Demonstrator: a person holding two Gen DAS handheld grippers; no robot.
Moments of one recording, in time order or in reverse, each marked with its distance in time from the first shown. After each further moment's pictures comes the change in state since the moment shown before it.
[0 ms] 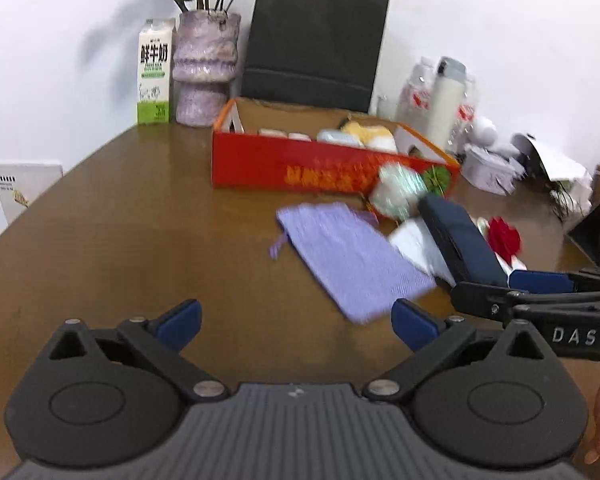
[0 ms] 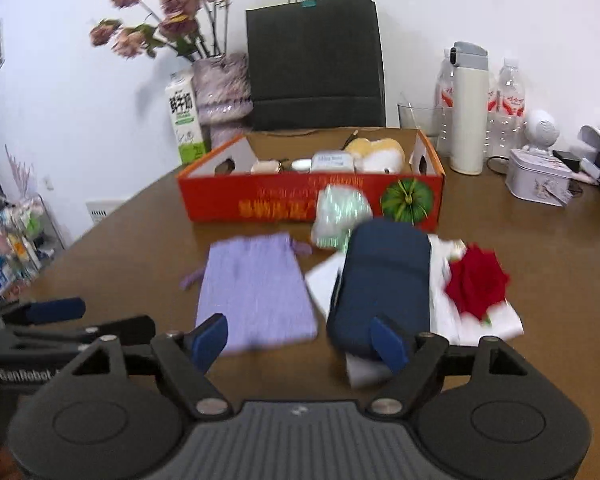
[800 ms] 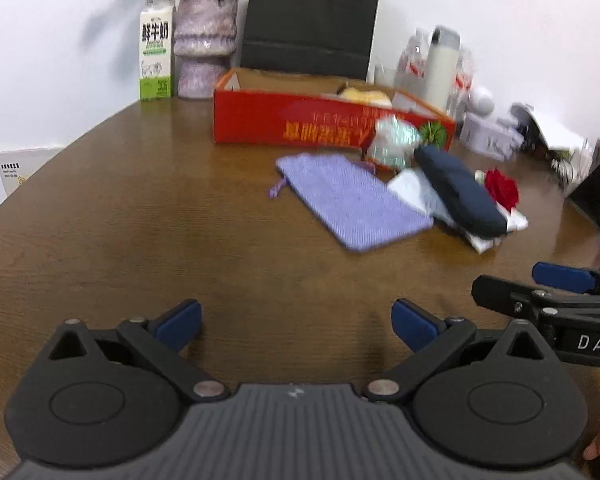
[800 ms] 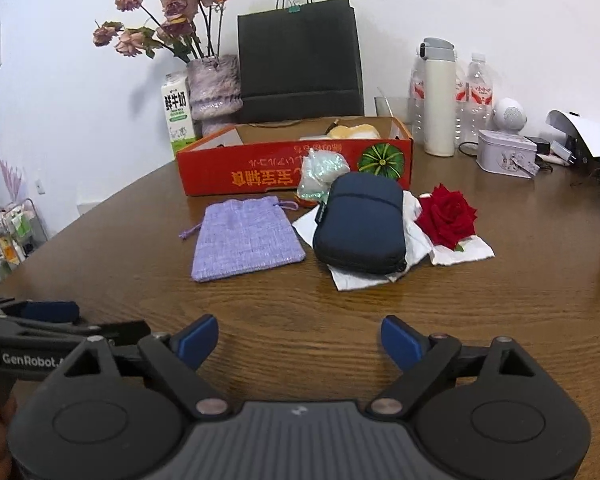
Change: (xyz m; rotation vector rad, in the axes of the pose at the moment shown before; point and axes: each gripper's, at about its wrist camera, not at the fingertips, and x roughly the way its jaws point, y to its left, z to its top) left arm -0.002 -0.004 -0.030 0.012 0.027 0.008; right arm -0.025 -0.002 -0.060 0.027 -0.052 -0.028
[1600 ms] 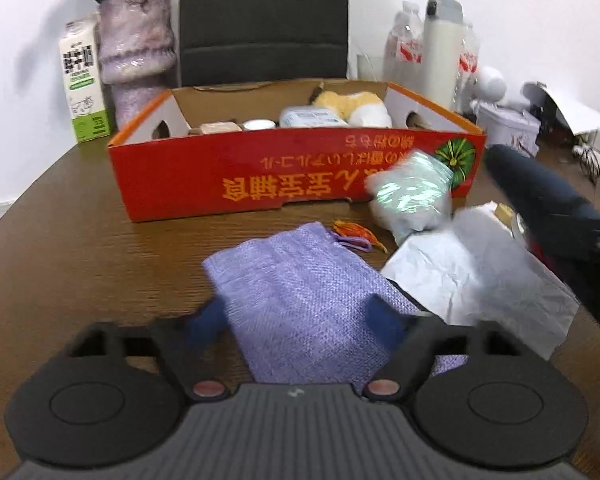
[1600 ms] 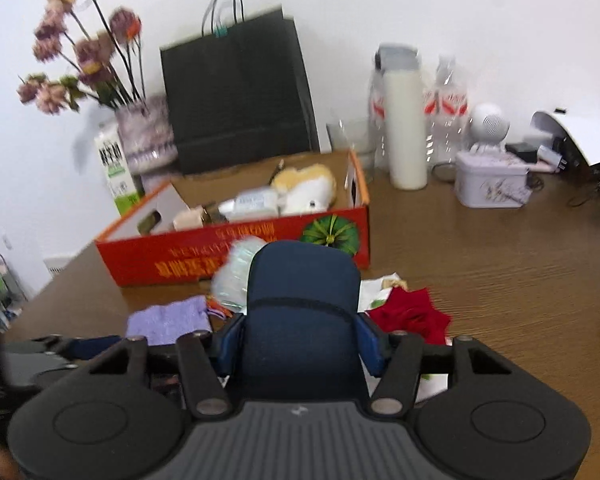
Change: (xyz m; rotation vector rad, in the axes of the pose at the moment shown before) left arm 0.122 -0.037 0.081 0.121 0.033 0.020; right arm 0.058 -0.057 0.090 0.128 -0.037 -0.048
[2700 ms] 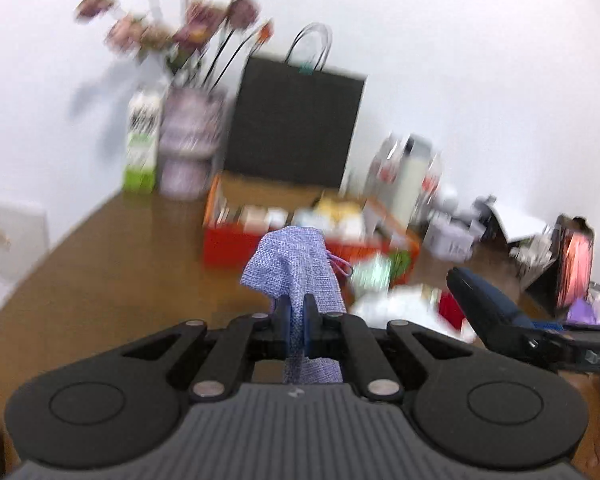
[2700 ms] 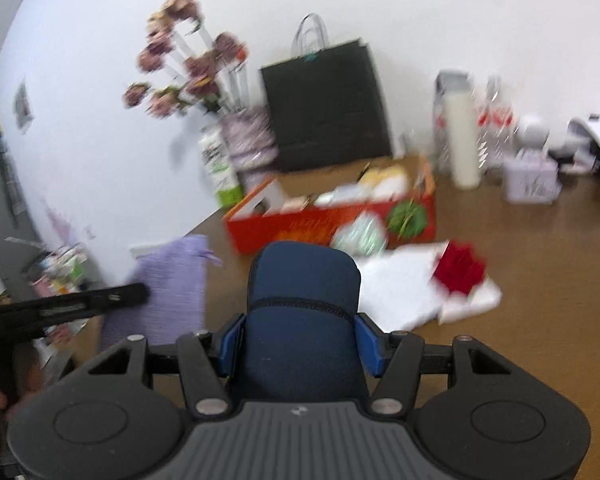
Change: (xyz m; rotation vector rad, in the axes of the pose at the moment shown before) left arm -0.169 0.068 -0.004 -0.136 -0.260 -0.147; right arm -0.114 0.026 -0.031 -0.047 -0.014 0.189
